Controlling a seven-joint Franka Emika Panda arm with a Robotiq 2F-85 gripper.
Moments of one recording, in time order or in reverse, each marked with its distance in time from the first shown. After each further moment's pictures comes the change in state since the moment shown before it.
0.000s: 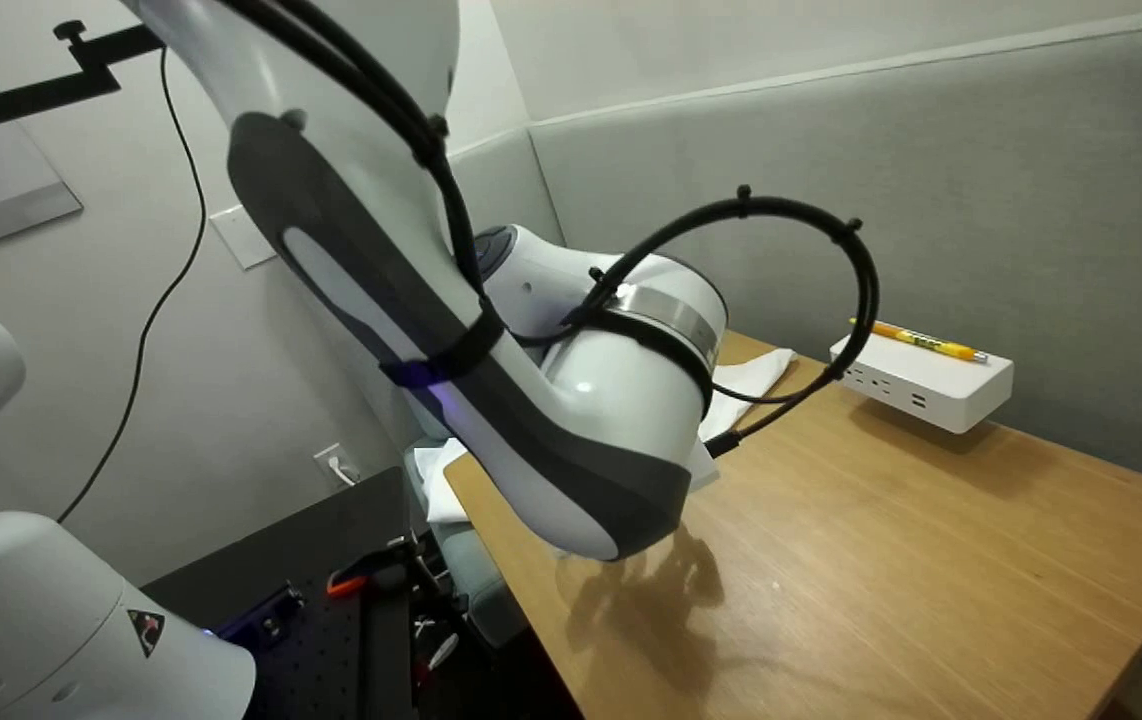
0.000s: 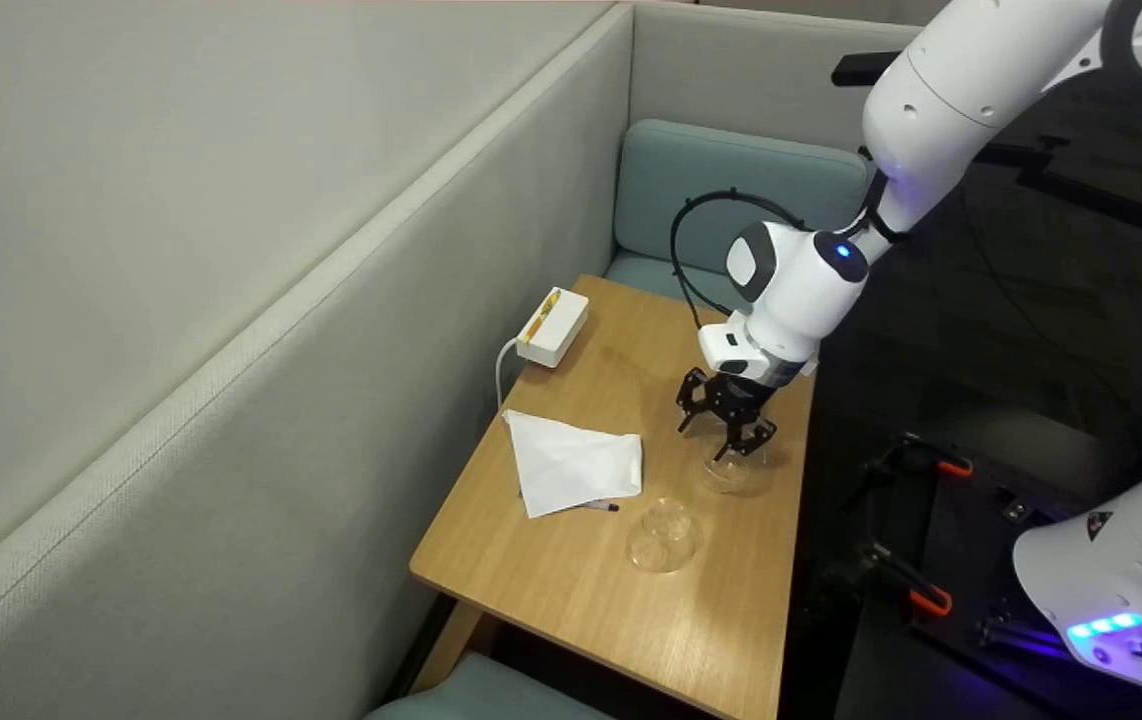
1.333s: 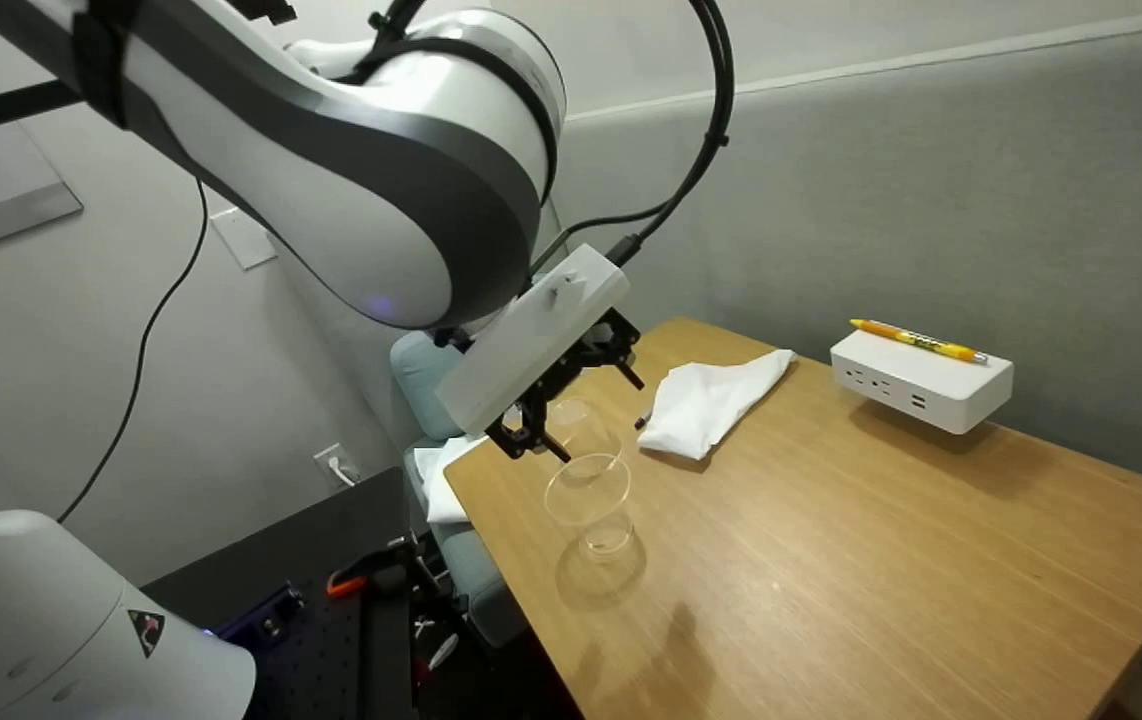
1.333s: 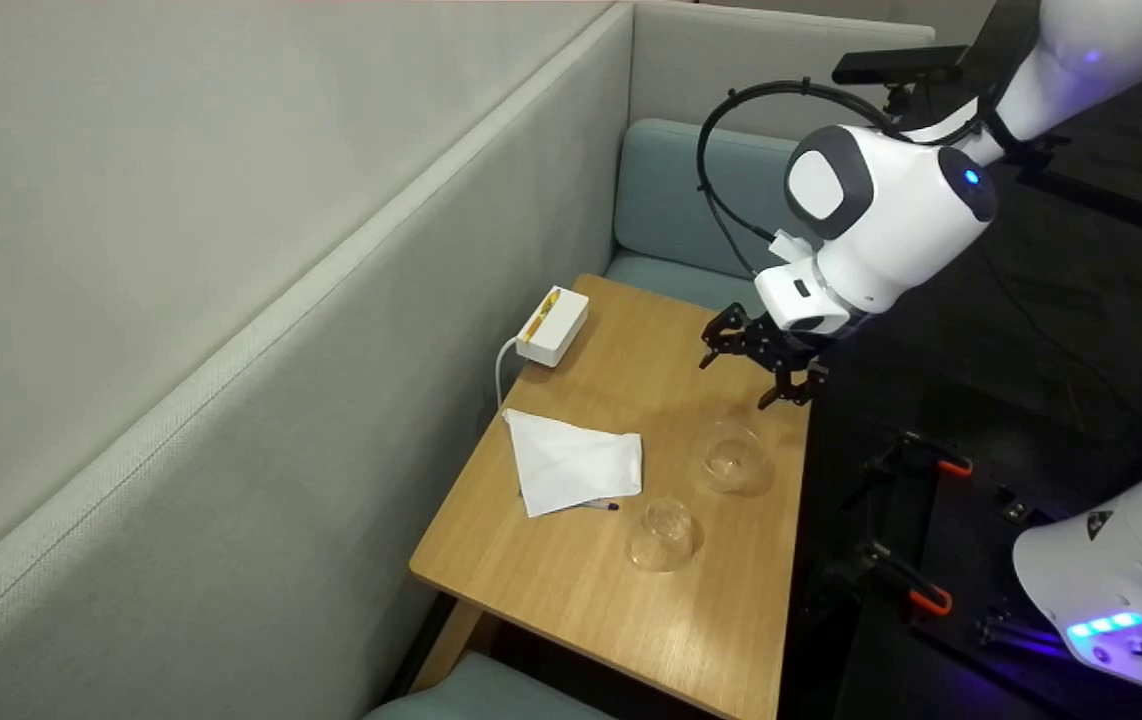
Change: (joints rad) arm 0.304 -0.452 -0.241 -0.234 -0.119 0.000 0.010
